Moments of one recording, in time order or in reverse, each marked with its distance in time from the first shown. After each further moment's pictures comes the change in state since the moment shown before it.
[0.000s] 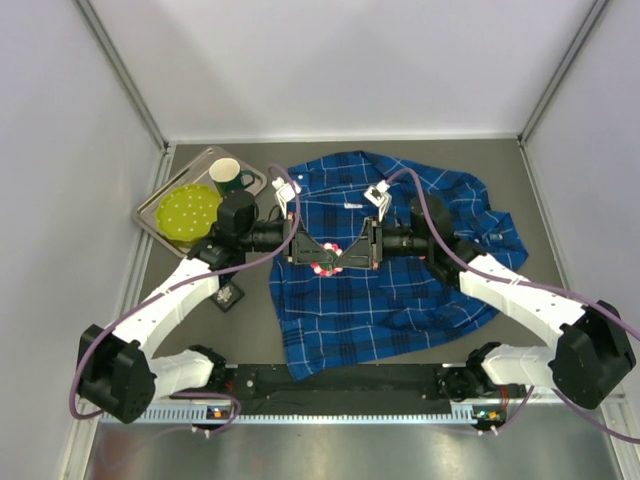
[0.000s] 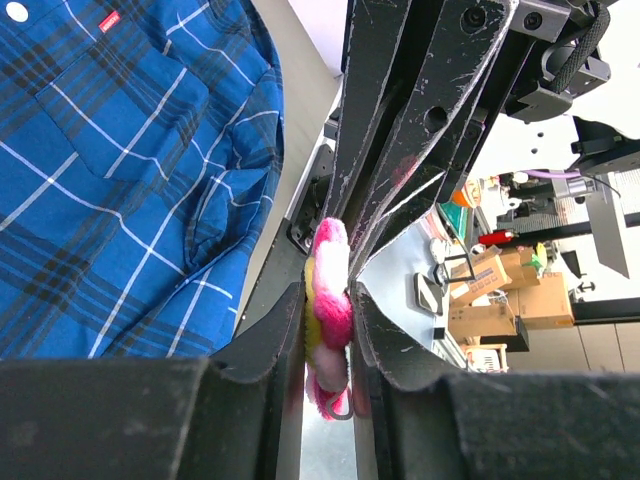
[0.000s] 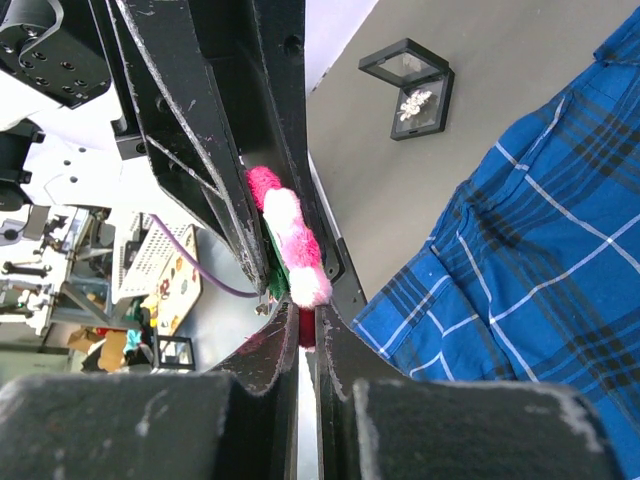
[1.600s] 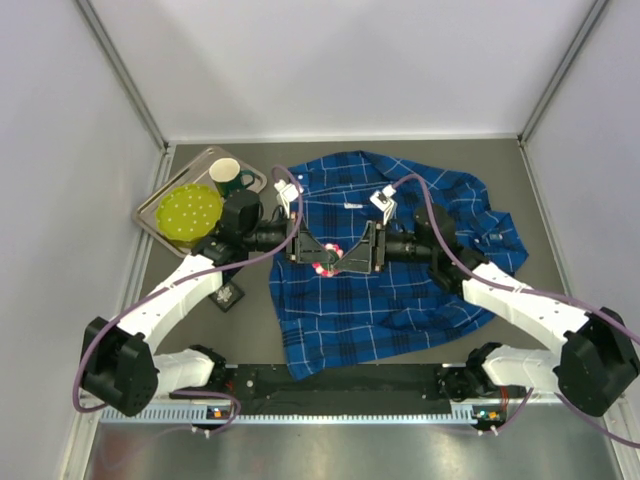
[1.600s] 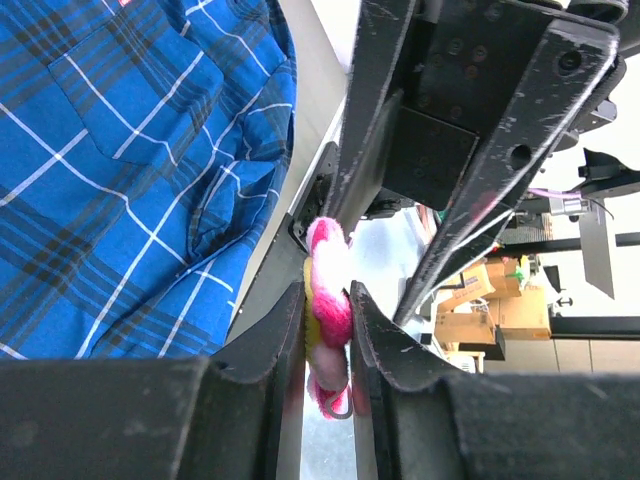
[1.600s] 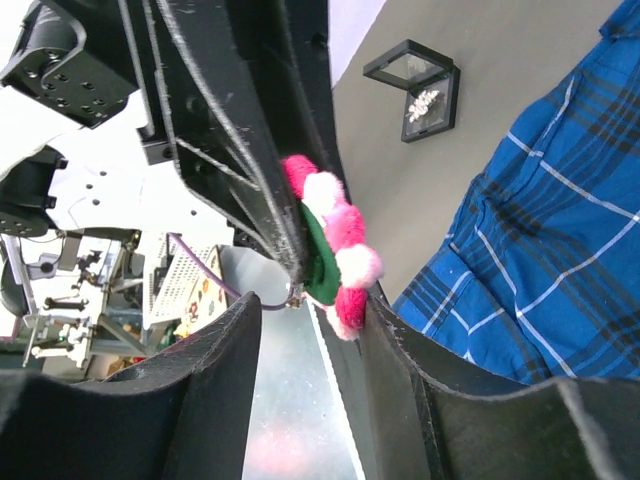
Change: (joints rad) left arm 0.001 0.037 0.011 -0.040 -0.024 -0.023; right arm 0.007 -0.037 -0.076 0.071 0.045 0.130
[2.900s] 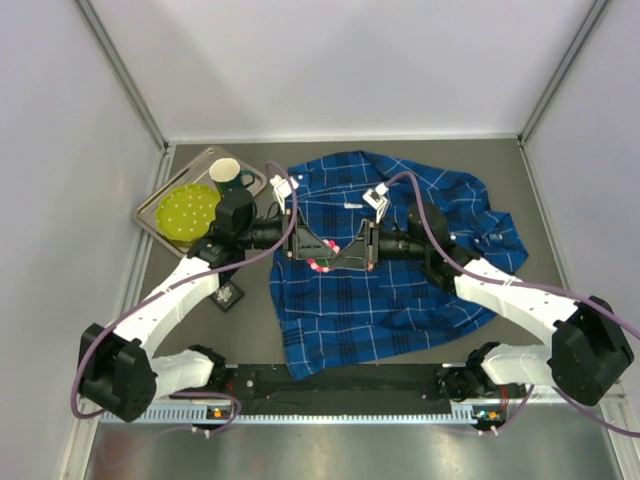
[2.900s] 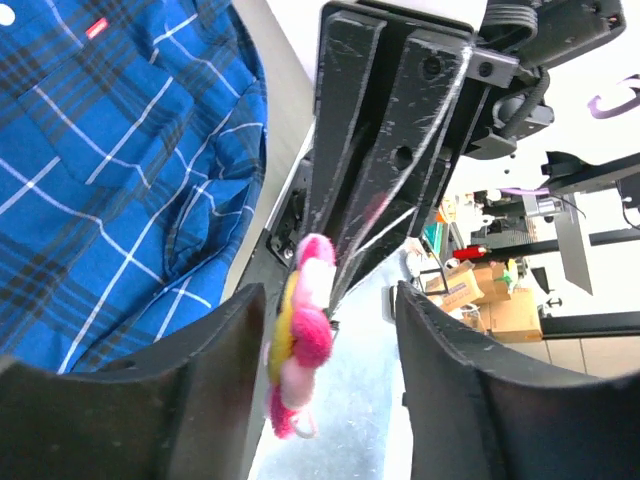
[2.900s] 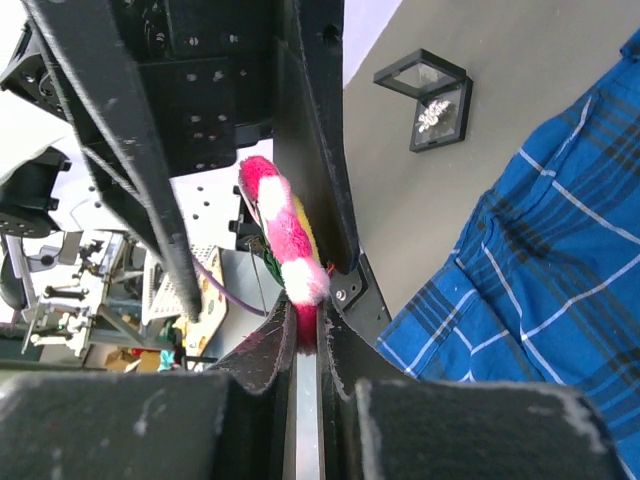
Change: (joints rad) left arm 0.014 -0.022 -0.007 0.069 0.025 -0.058; right arm 0.022 0.053 0.018 0.066 0.000 0.000
